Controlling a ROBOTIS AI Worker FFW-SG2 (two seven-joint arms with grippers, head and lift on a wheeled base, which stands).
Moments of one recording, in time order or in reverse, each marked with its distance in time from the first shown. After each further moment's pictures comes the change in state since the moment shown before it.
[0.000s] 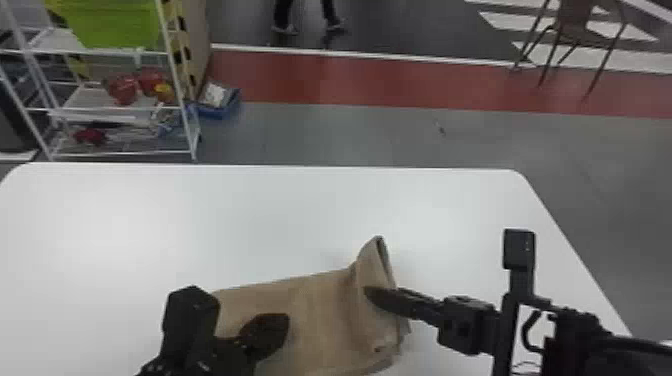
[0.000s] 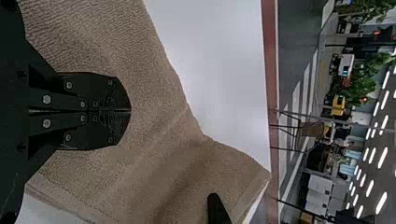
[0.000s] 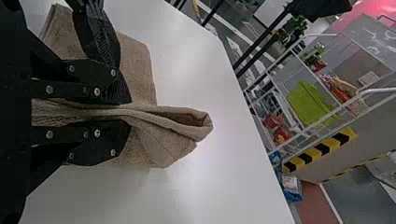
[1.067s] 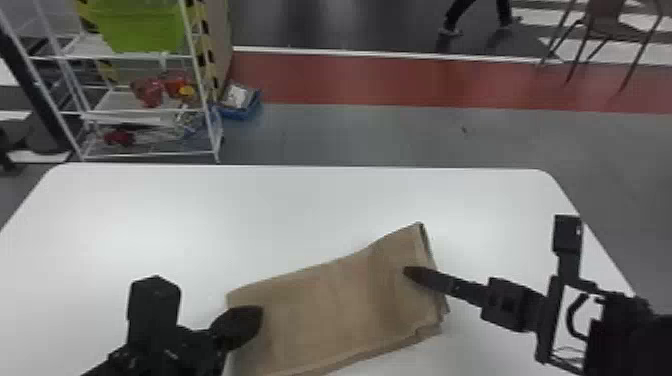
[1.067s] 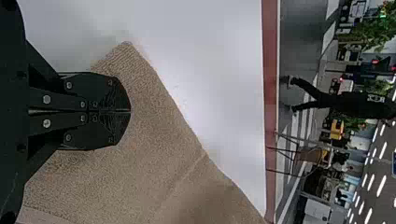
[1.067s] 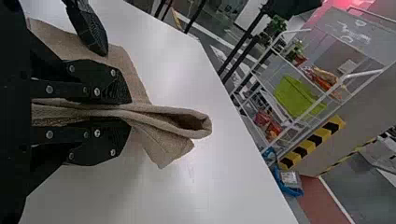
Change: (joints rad) left arm 0.004 0.000 0.168 0.018 0.026 0.030 -0.077; right arm -0.137 0.000 -0.104 0.119 -0.039 0.109 0.068
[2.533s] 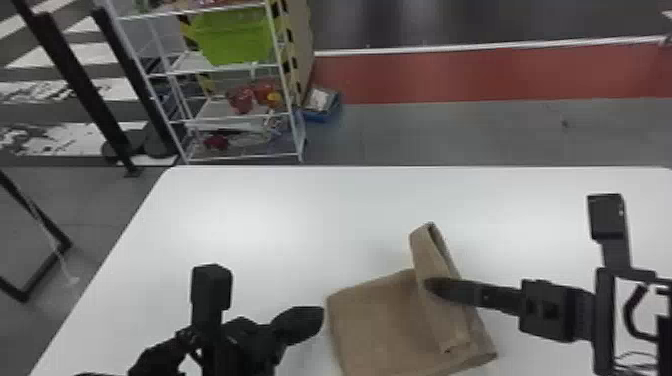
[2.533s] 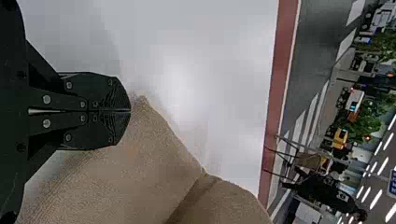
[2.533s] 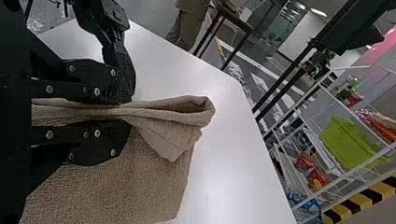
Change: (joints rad) left arm 0.008 -0.009 0.150 -0.042 0.098 0.135 -0.113; right arm -0.053 0.000 0.208 -0.089 -0.080 0.158 -0.119
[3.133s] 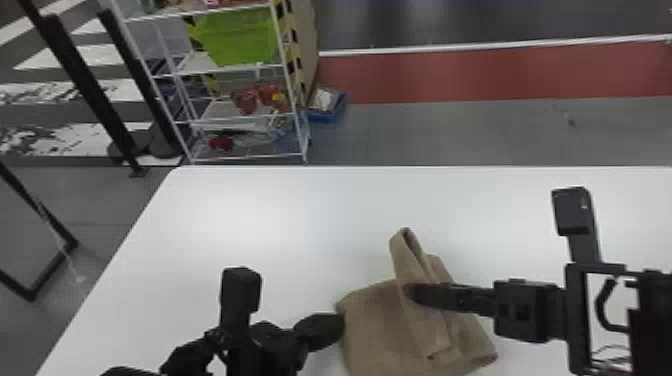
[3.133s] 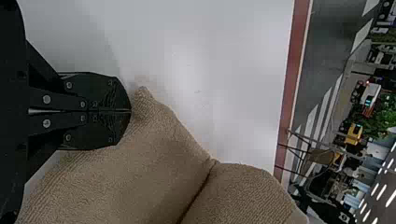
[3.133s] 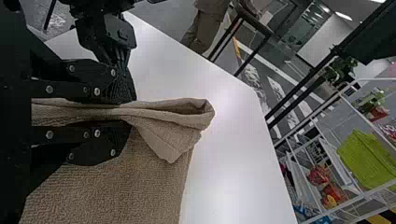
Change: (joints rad) left arm -0.022 -0.003 -0.068 0.022 -0.029 0.021 0.021; right arm -0.017 0.000 0.116 -0.026 0.011 0.018 -0.059
